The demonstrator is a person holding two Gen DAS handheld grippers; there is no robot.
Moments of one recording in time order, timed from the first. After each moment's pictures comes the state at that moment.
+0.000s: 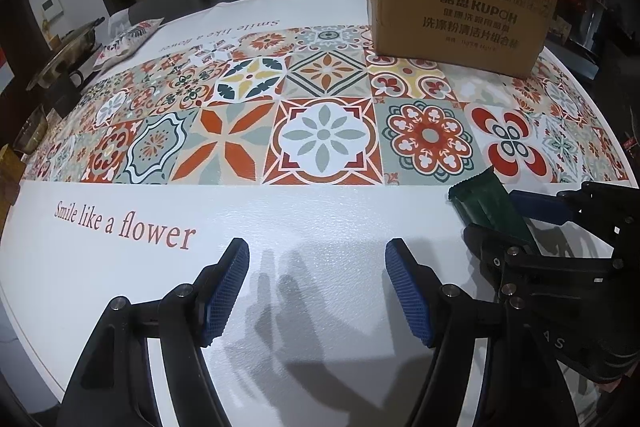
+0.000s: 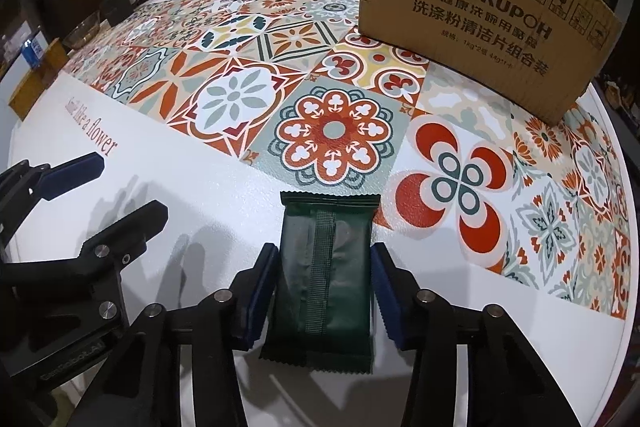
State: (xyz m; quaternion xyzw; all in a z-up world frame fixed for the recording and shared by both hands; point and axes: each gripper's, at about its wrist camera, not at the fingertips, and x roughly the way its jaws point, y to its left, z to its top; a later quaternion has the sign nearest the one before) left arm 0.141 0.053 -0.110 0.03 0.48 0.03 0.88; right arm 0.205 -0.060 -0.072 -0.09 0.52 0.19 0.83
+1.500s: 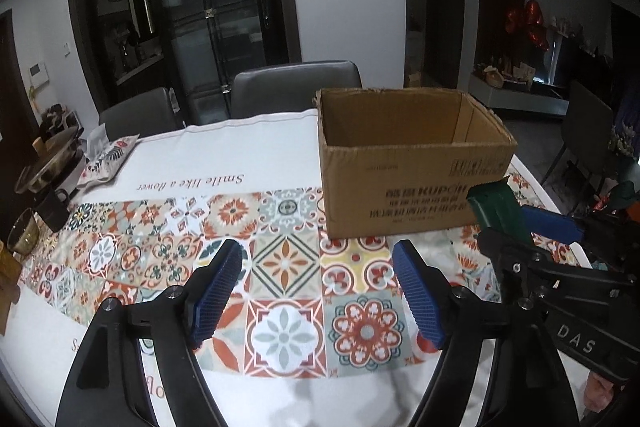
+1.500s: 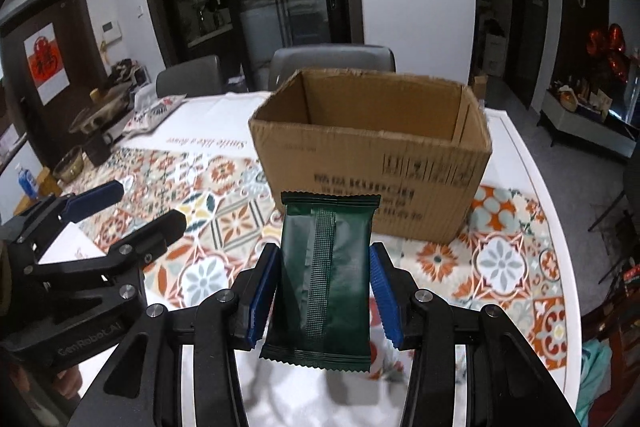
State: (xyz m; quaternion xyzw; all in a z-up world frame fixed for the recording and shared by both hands) left arm 0.225 0.010 0.023 0.05 0.35 -0.02 0.93; right arm 0.258 -0.134 0.063 0.01 0.39 0.13 0.91
